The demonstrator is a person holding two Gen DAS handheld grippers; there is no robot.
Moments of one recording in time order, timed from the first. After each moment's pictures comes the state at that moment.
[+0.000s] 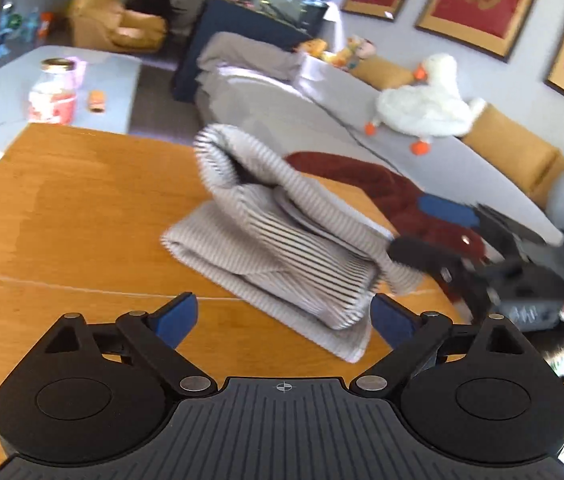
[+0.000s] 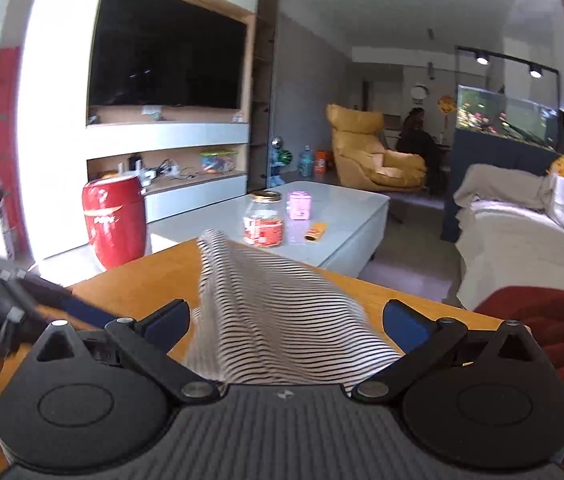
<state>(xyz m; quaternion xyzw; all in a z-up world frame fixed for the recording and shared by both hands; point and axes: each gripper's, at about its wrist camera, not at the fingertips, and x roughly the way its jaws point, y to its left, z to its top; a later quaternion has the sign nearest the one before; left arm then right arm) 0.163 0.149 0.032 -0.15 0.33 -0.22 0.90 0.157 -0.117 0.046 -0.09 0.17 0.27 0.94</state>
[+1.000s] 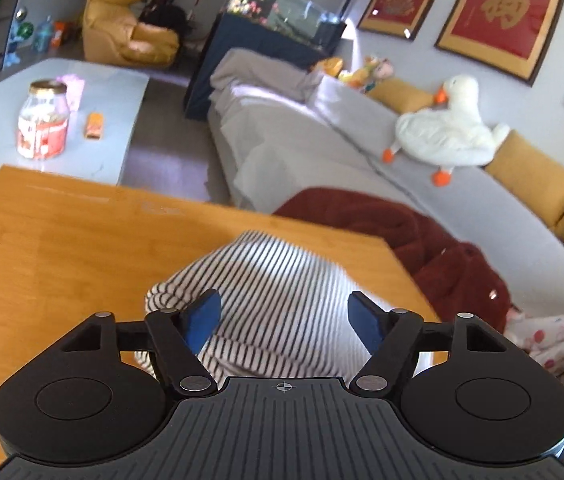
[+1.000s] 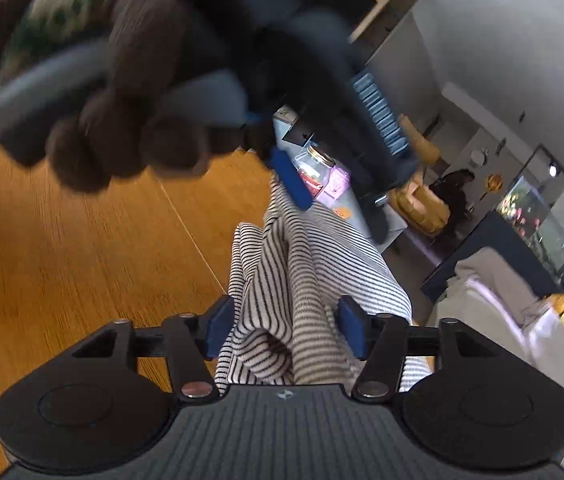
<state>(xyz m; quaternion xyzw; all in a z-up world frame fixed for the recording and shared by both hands) 0.253 0.094 0.048 -0.14 0.32 -0.22 0.91 0.121 -0.035 0.012 -0.31 0.16 0.27 0.90</state>
